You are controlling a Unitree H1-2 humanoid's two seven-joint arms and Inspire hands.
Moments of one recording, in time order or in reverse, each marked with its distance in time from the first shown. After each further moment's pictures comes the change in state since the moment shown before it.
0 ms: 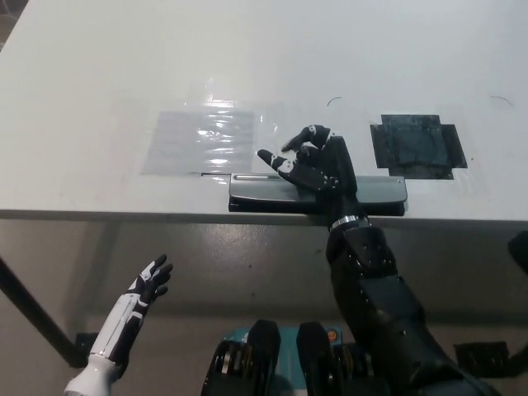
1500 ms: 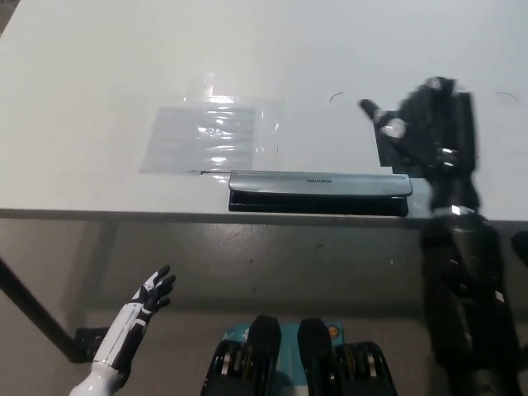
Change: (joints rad) left_arm 0.007 0.002 -0.012 0.017 0.000 0.017 0.000; right_arm 0.269 -0.140 -0.028 -0.875 0.038 0.156 0.014
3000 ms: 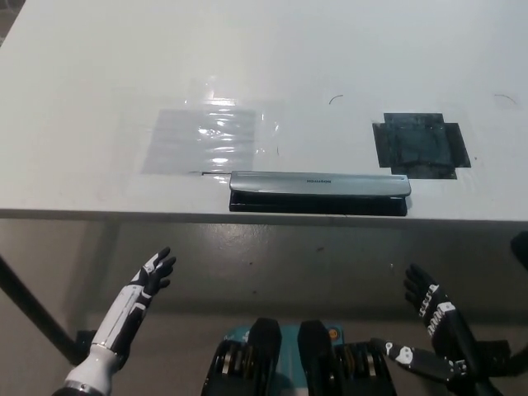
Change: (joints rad) left_arm -0.040 0.017 -0.006 -0.019 0.000 0.002 -0.001; right_arm 0.554 -0.137 0.173 -0.024 -0.033 0.053 0.168
